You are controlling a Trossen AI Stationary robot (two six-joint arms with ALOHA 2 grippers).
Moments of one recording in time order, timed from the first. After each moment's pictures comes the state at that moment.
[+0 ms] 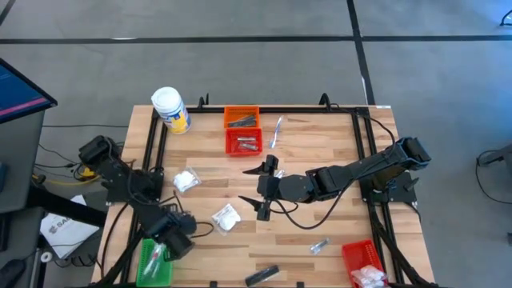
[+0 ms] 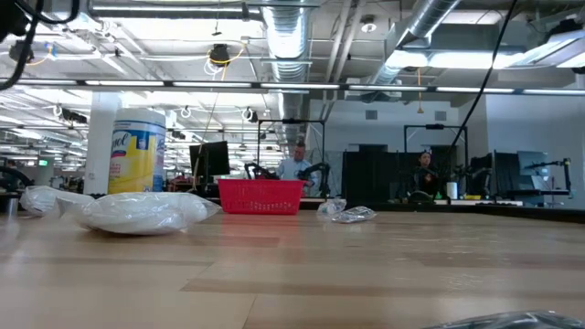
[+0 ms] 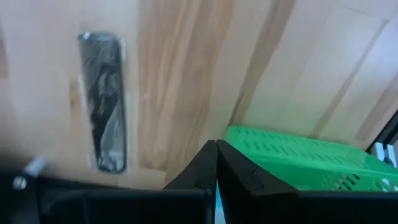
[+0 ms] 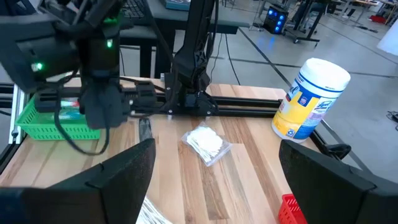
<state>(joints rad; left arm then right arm) -0.82 1.51 0.99 -1.04 0.09 -1.04 0.34 1.67 1.40 -0.08 0.52 0.00</state>
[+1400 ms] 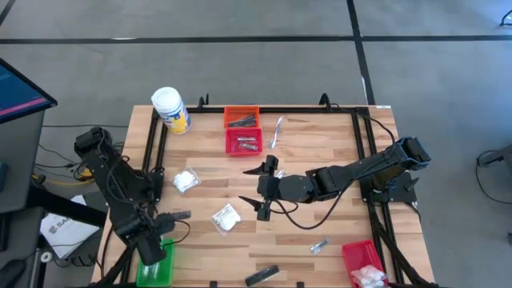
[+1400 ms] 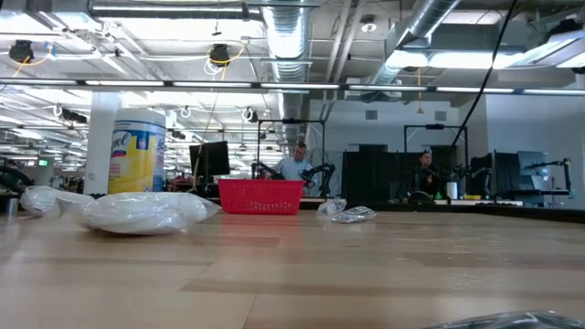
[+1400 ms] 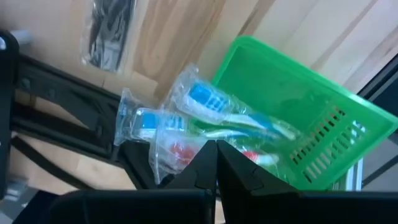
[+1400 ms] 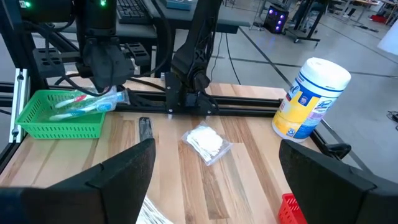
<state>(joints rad) -1.03 1.38 1.01 -1.14 0.15 -1.50 0.34 1.67 1.40 -0.08 0.52 0.00</state>
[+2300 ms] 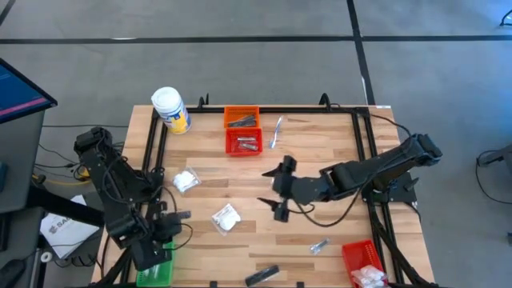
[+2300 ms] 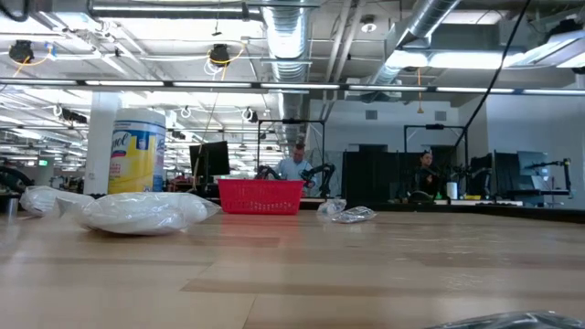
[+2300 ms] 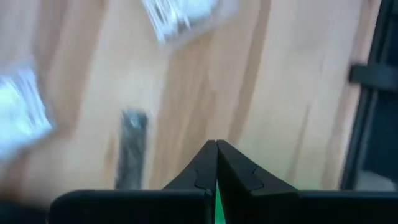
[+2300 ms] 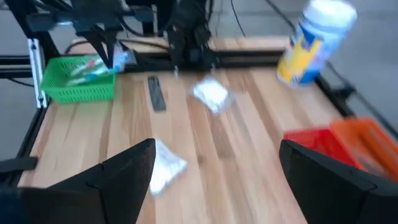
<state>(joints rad) -1.05 1.37 1.08 -1.11 -0.38 -1.25 0.39 1.55 1.41 -0.45 0.53 0.24</state>
